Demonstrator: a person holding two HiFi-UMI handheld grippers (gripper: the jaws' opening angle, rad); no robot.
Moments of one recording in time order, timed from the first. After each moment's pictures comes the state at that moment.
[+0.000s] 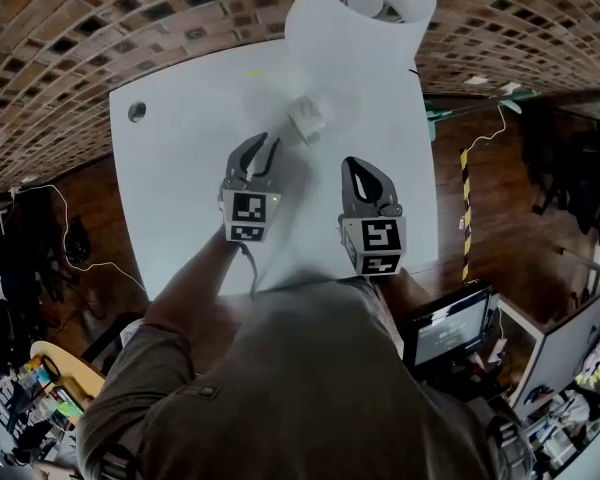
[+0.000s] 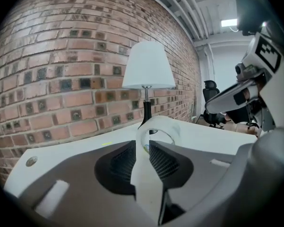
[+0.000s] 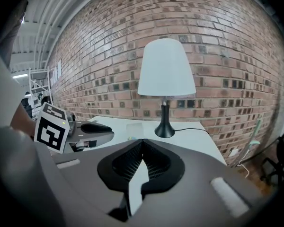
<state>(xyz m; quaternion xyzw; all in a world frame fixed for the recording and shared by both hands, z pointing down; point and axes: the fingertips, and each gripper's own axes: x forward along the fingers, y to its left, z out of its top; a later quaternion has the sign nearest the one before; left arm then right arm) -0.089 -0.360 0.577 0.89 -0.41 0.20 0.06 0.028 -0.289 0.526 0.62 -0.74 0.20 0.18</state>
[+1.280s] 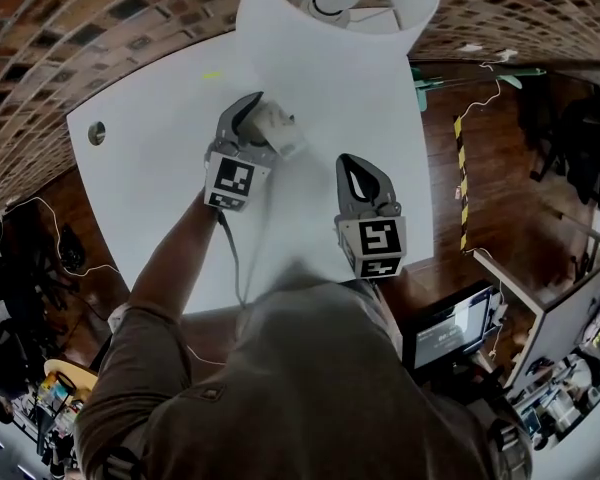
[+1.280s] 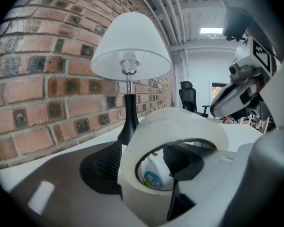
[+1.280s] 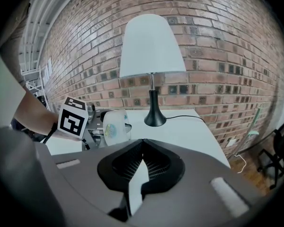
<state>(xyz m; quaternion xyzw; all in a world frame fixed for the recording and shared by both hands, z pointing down) -0.005 -0.416 0.613 0.95 -0.26 0.19 0.03 0.063 -0.303 0.569 0.62 -0.72 0.25 0.20</state>
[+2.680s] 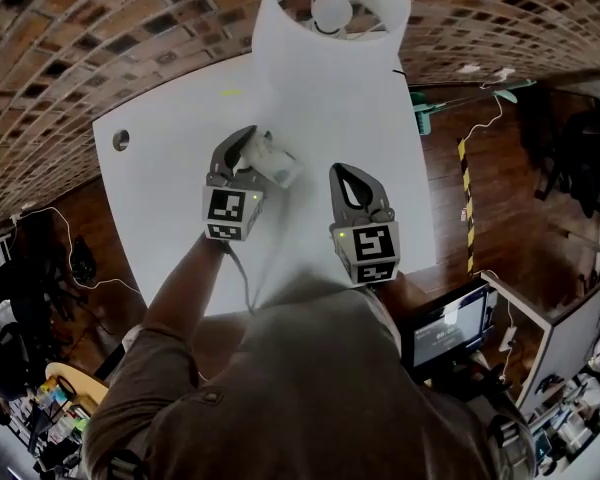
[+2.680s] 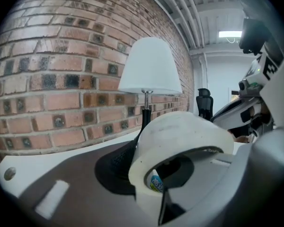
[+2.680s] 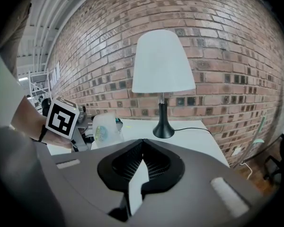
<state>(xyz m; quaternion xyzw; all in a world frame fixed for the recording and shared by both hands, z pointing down) -0.060 -0.402 0.568 0.91 -0.36 0.17 0.08 0.040 -0.304 0.535 0.61 -0.75 0.21 0.17</state>
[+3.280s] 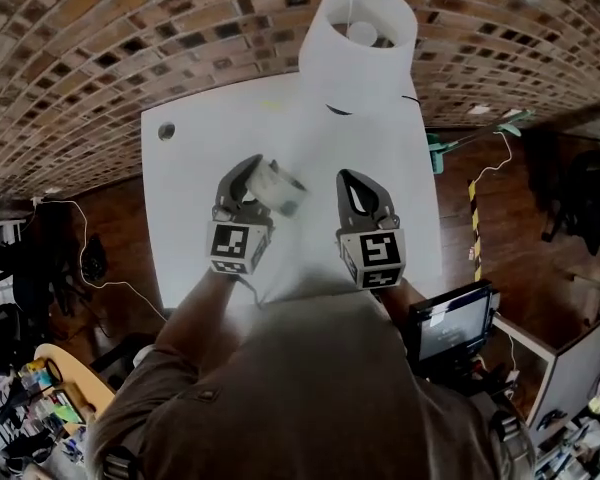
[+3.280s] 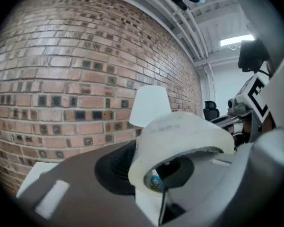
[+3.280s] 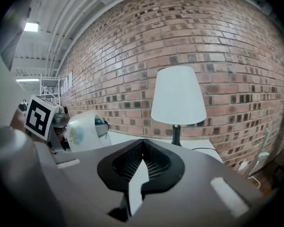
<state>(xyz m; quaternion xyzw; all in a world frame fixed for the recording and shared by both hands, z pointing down) -0.122 -0.340 0.459 0.90 -0.43 0.09 0.04 -0.001 -0.290 0.461 0.59 -0.78 0.15 0.11</state>
